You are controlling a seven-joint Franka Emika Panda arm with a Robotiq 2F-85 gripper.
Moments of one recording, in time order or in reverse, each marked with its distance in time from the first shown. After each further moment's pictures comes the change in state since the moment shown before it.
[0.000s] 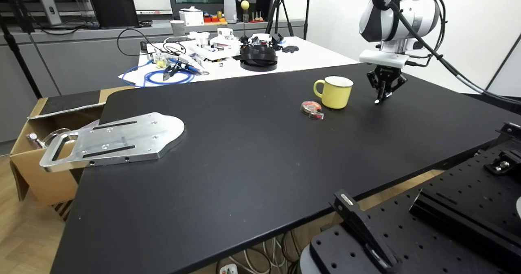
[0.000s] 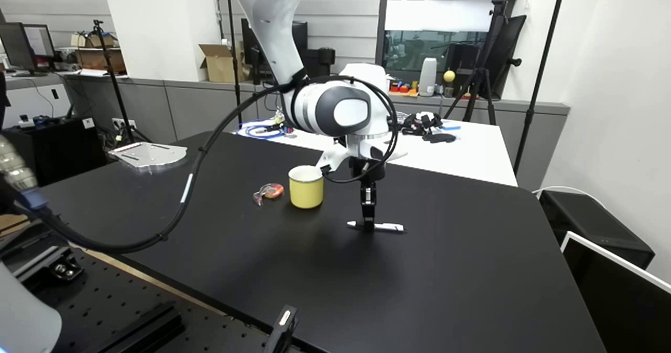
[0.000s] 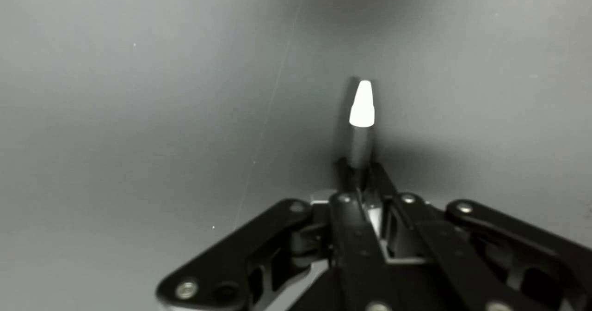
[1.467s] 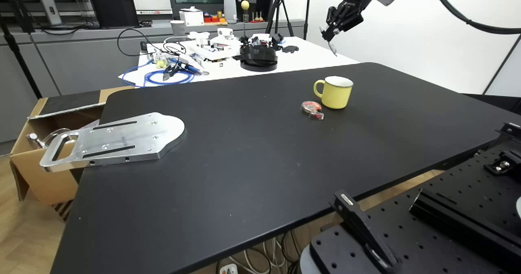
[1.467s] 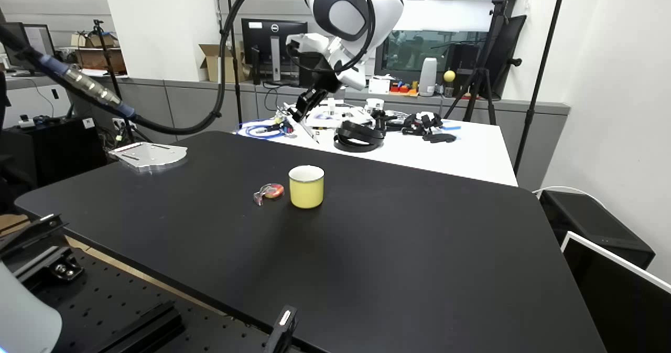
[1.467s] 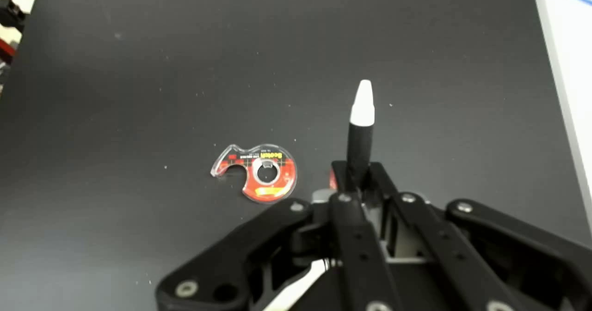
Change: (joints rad) arm -0.113 -0.287 0.209 0.174 0.512 -0.785 0.061
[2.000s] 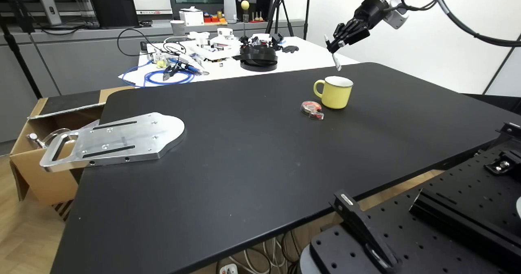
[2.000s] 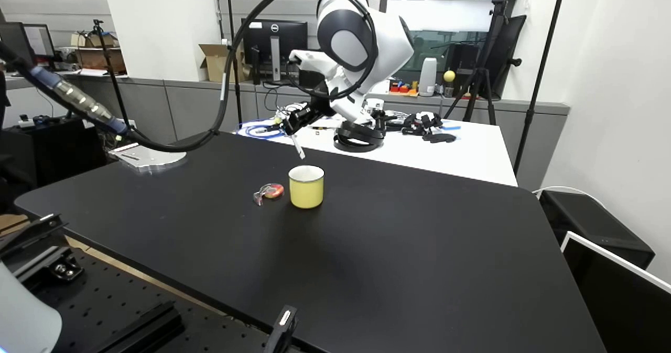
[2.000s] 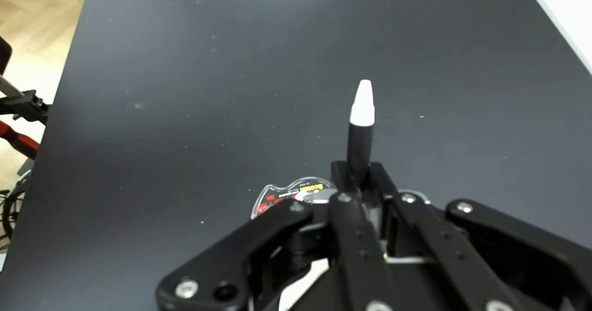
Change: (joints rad) arm -0.041 0.041 -0.031 -0.082 0.162 -0.079 -0.005
